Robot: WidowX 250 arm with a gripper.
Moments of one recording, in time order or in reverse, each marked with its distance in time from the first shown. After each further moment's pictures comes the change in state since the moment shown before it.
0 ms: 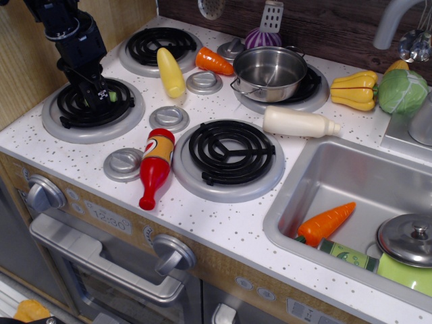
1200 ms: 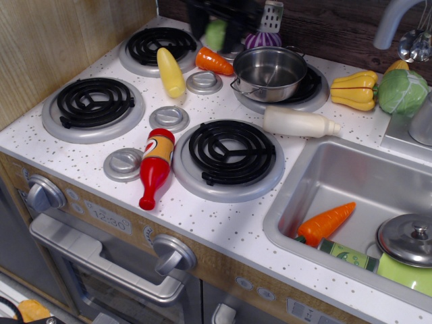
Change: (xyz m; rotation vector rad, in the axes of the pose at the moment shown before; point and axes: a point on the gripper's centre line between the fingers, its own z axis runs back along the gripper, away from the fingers) arm 0.150 -0.107 0.064 0.244 -0.045 0.395
